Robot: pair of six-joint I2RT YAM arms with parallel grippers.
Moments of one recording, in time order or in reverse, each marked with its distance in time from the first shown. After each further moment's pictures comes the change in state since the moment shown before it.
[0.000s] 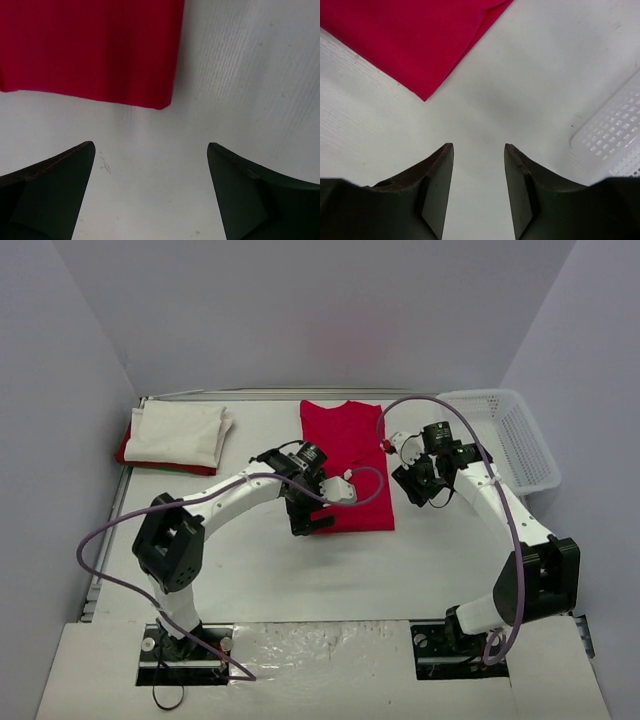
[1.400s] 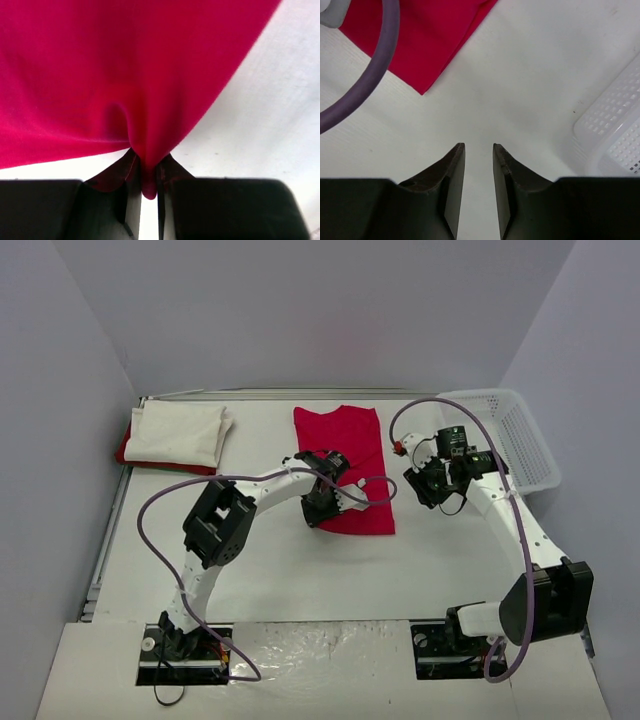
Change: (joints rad) left arm -0.048 0.370 0.243 -0.056 -0.080 -0.072; right arm -0.053 -0.114 -0.039 -0.024 -0.028 0.005
